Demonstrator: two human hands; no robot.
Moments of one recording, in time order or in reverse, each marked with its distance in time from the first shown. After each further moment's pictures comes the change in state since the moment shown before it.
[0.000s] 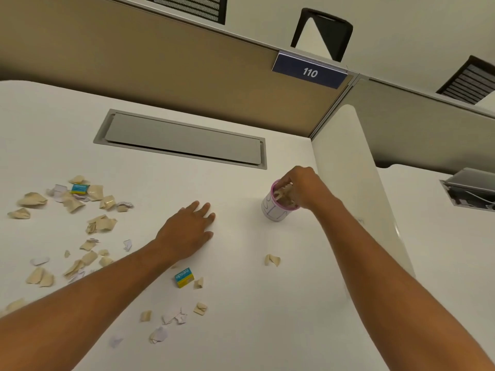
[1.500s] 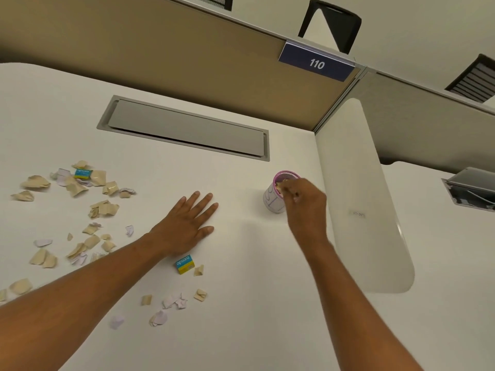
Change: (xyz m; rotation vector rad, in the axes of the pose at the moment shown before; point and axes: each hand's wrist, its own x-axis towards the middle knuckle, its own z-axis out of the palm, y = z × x) left_hand 0.005 -0.027 0.057 0.012 0.130 0.130; right_hand -0.071 -0.006 0.058 0.473 0.669 -0.178
